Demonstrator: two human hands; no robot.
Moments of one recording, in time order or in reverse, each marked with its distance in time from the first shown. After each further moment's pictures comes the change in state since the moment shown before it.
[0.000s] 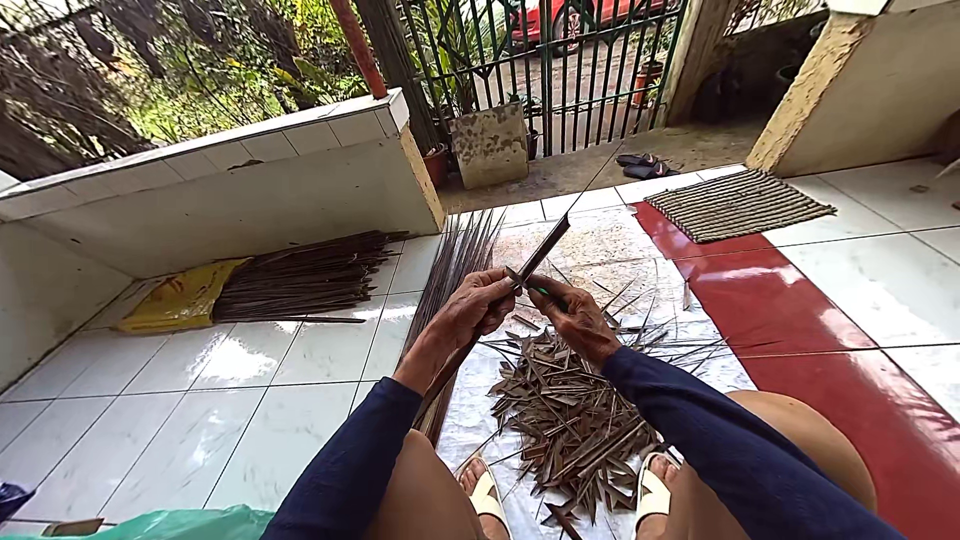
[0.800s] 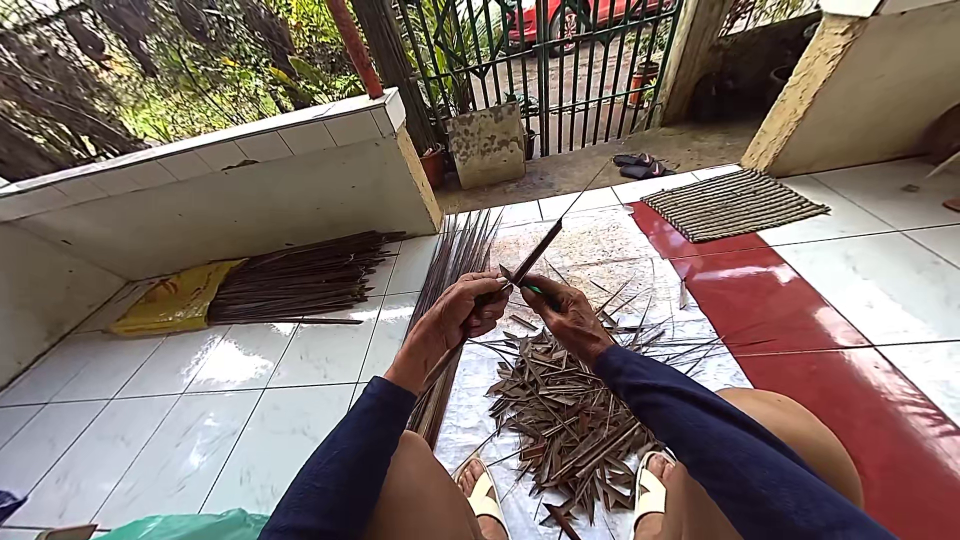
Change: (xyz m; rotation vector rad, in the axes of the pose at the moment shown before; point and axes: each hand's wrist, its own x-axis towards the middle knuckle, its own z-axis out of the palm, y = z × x) left_hand -0.003 0.006 -0.010 -0.122 -0.113 -0.095; right_hand 0.004 -0.001 0.005 -0.006 0.007 0.018
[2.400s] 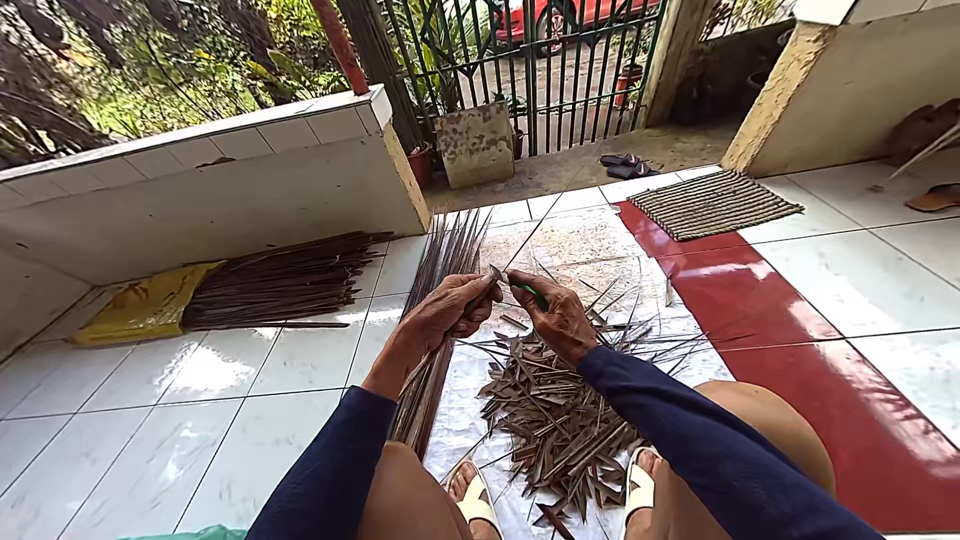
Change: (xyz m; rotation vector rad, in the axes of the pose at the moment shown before) left_hand -0.005 0.002 -0.010 0.153 0.016 -0.002; right_hand 0.003 0.011 0.008 -0.276 0.110 -0.069
